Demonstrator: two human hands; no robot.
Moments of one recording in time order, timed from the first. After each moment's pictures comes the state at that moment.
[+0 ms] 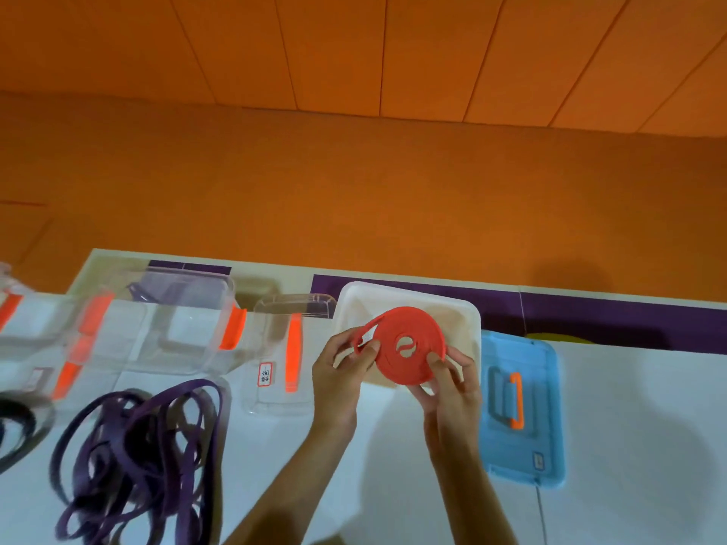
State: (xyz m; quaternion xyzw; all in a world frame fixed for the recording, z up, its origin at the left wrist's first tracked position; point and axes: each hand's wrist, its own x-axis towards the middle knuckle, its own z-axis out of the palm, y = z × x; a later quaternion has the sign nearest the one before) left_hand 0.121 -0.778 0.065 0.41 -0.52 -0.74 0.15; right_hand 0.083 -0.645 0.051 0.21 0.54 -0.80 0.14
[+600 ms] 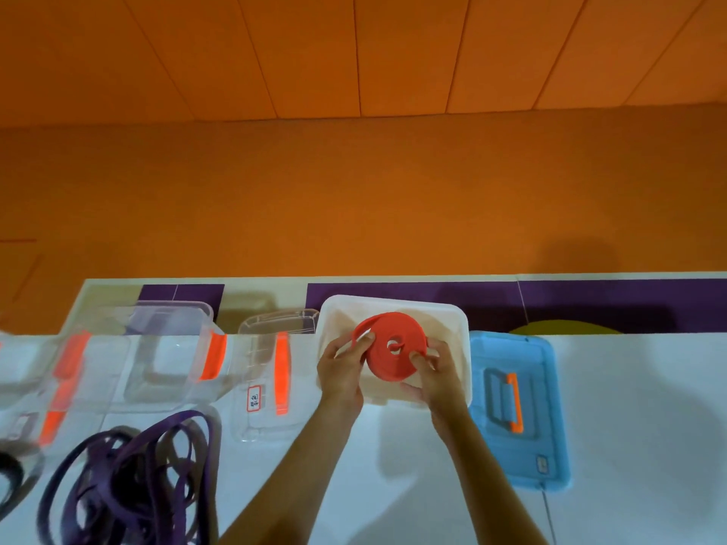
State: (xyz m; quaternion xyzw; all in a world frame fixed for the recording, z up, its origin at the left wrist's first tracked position) left_hand 0.052 -0.777 0.019 0.52 -0.40 -0.75 0.09; right_hand 0.020 -0.638 0.005 0.19 0.68 -0.66 0.25
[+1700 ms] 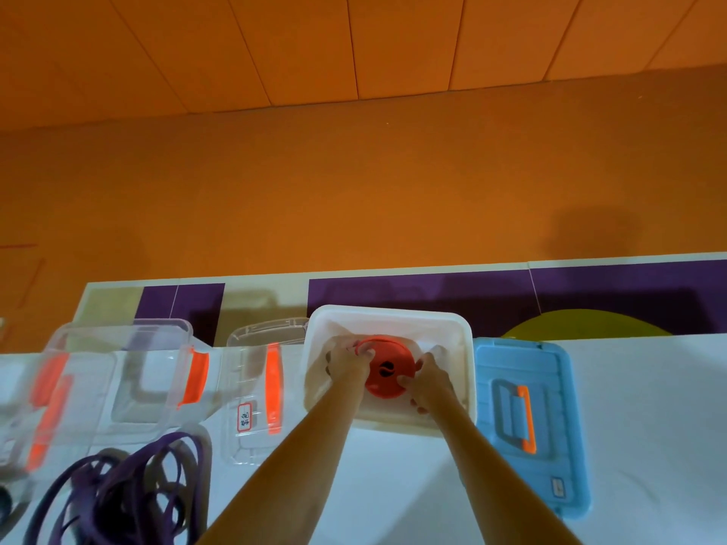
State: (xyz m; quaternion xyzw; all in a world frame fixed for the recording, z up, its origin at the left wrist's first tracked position) left_hand -0.009 -0.793 -0.075 0.53 -0.69 -0.49 -0.09; right_hand -0.032 -0.644 -0.088 0.10 0.85 -0.33 0.40
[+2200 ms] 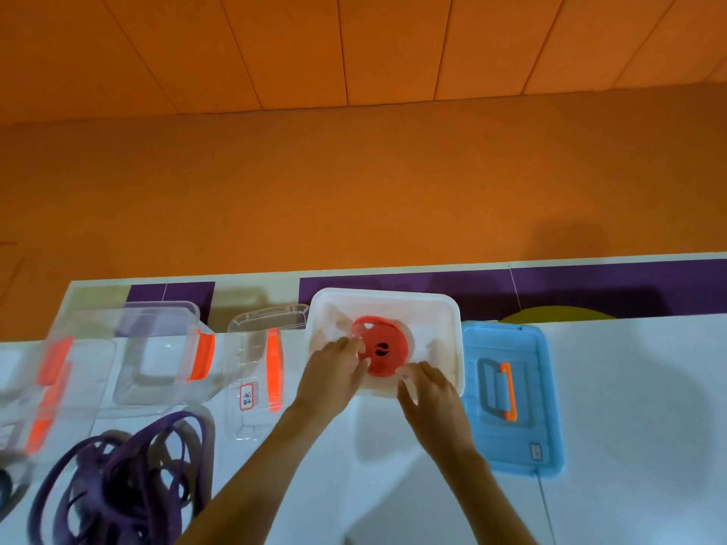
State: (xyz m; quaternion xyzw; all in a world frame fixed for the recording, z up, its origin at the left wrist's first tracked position) left_hand 0.074 -0.811 0.009 0.06 -0.97 -0.21 -0.08; right_hand 0.060 -0.610 0.013 -0.20 0.93 -0.31 0.05
